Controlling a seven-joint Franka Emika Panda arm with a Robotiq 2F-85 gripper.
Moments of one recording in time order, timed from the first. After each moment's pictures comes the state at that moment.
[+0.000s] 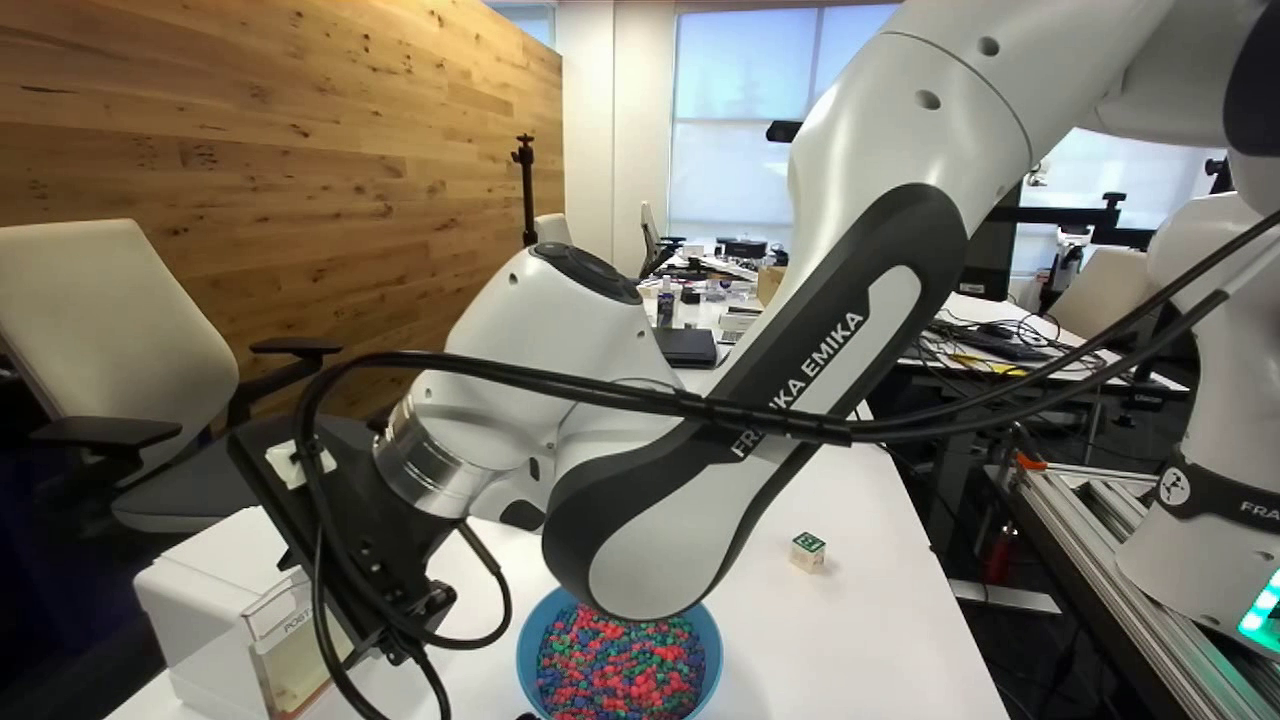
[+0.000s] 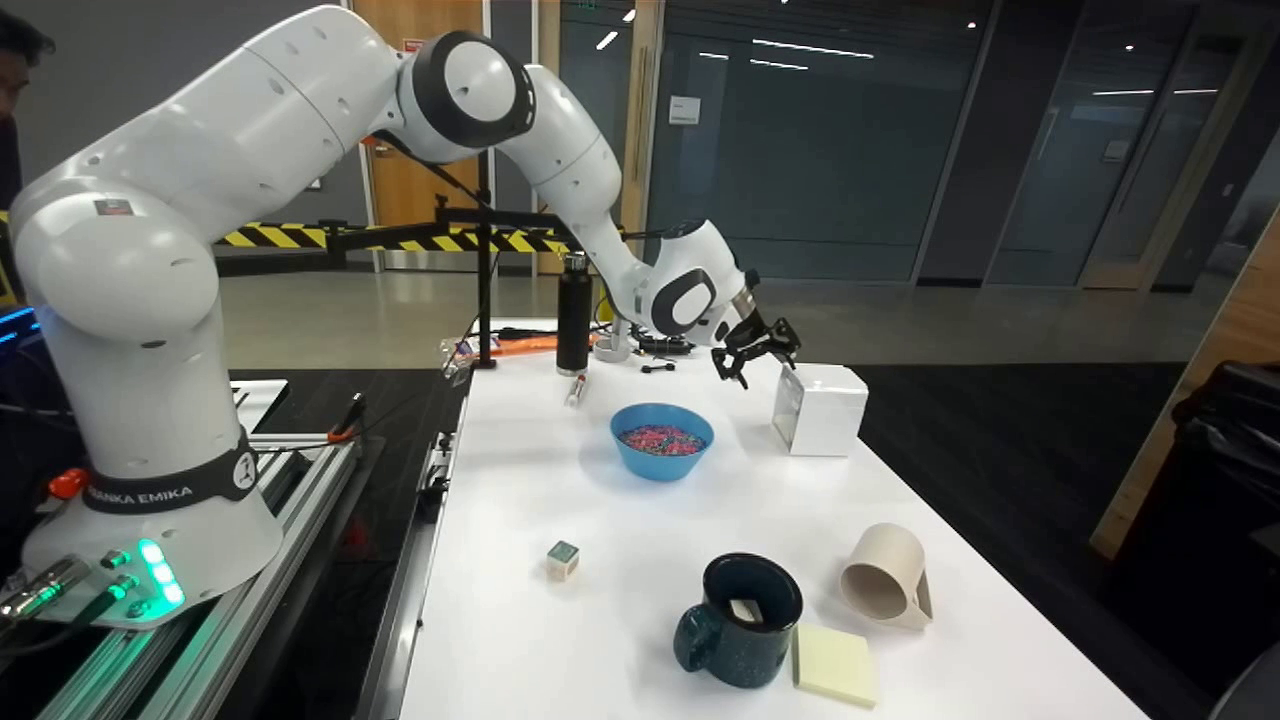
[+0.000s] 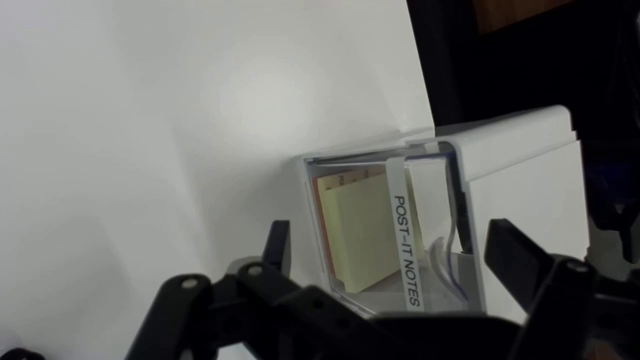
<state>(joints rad) 0.68 0.89 -0.30 -1.58 0.15 3.12 2.20</state>
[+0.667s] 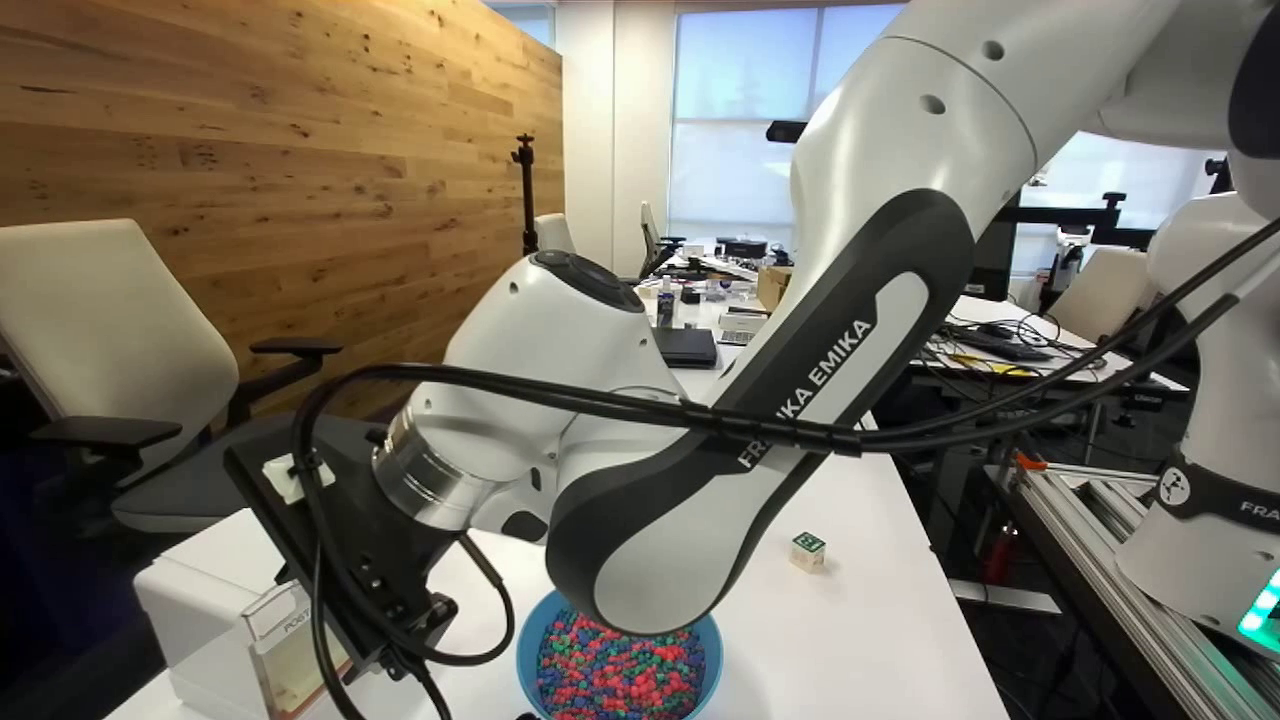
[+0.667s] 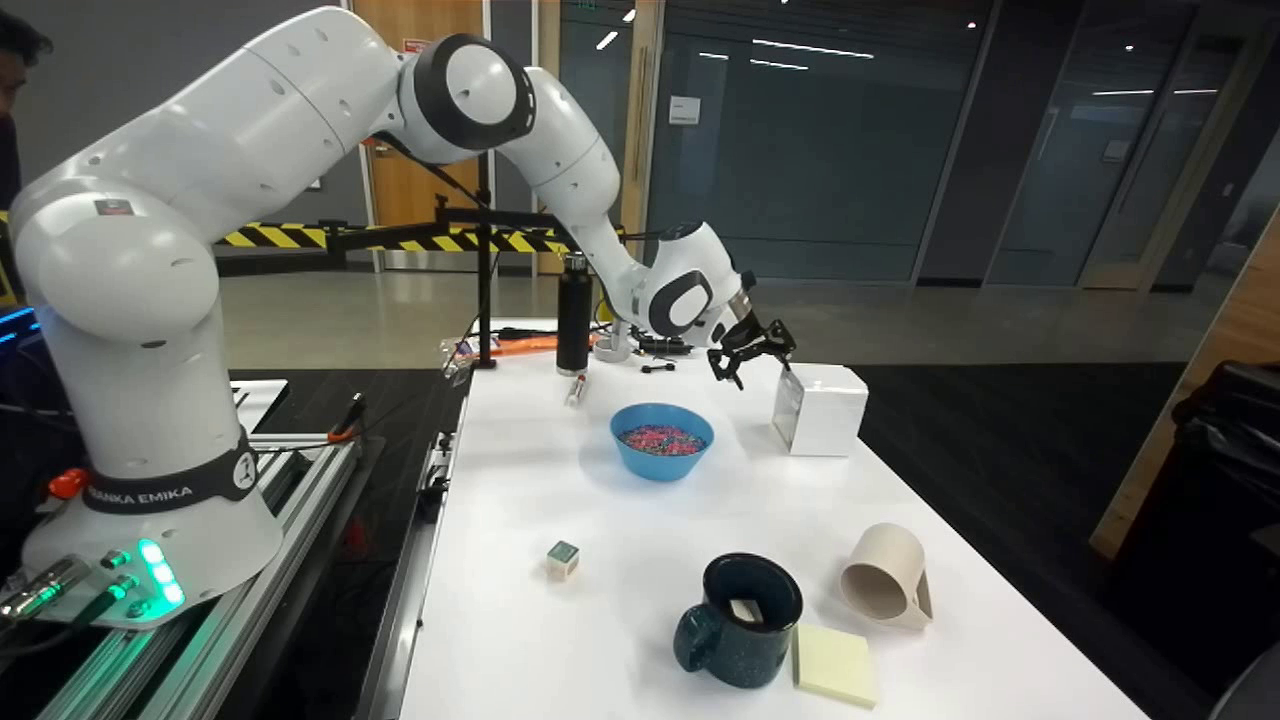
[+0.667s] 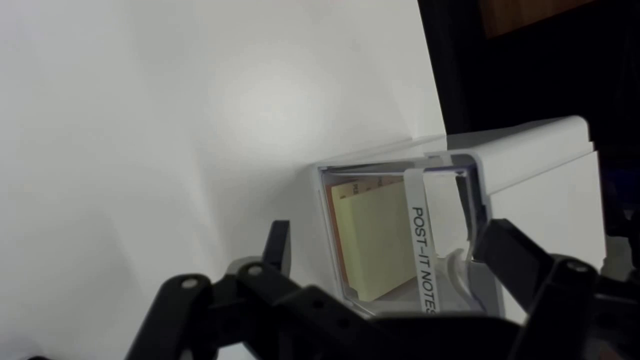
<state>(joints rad) 0.68 0.89 -0.29 -1.58 0.15 3.12 2.20</state>
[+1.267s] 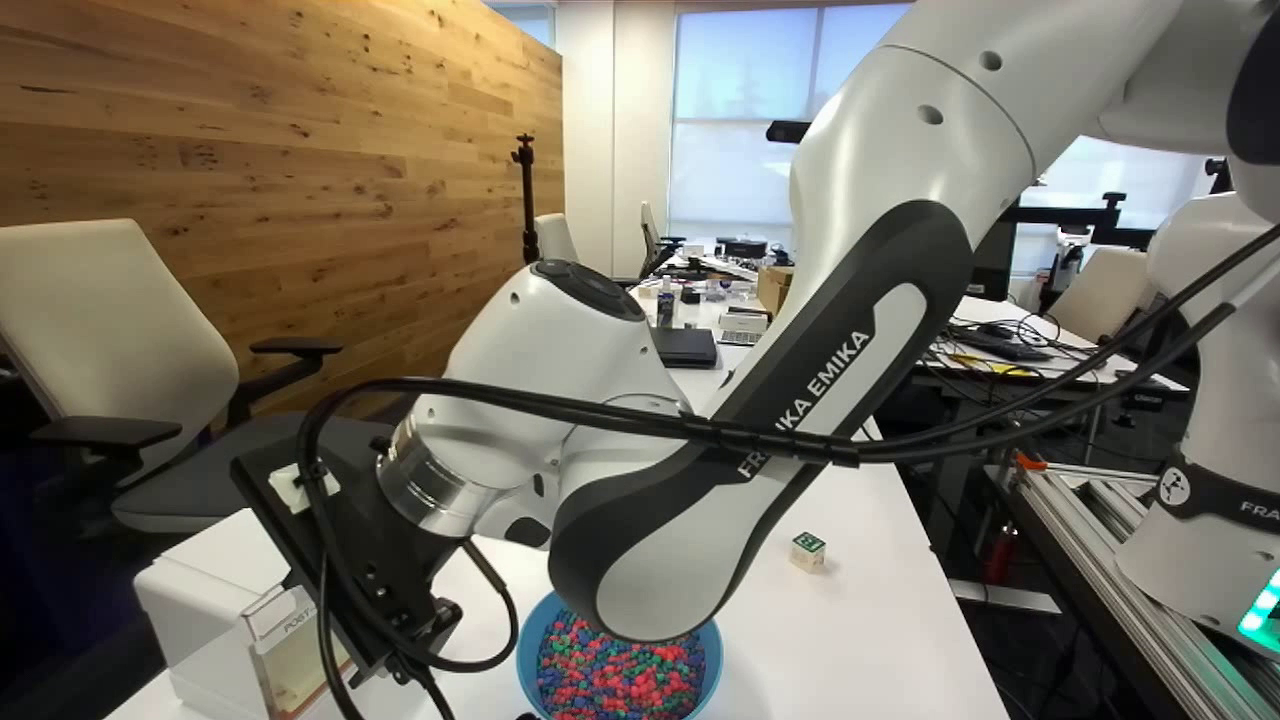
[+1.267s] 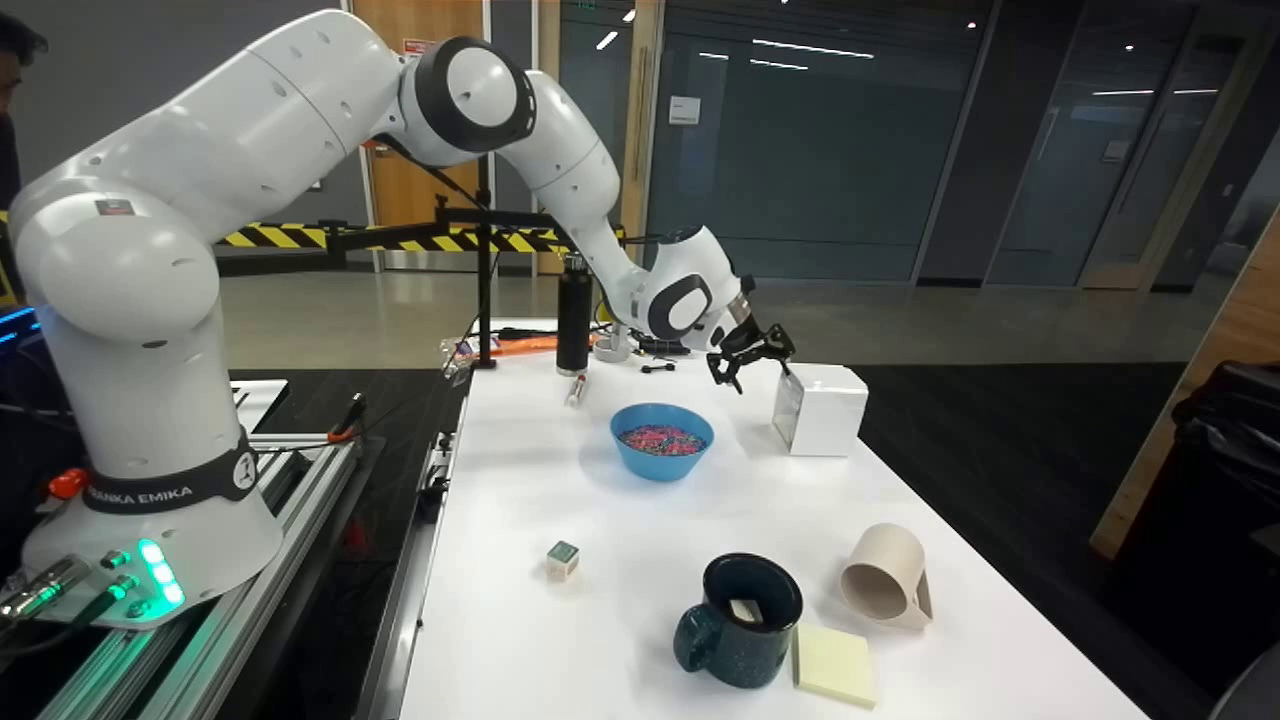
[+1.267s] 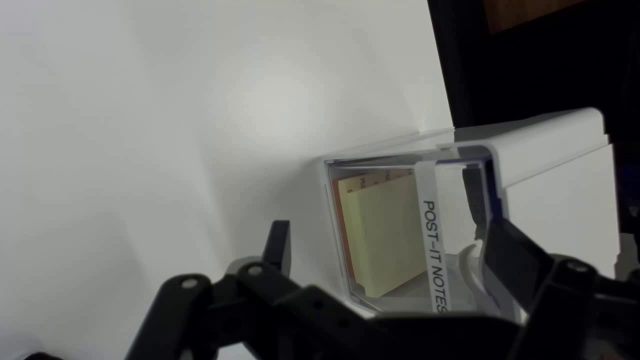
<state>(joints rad) 0.68 0.90 -0.30 -1.59 0.16 3.12 2.20</state>
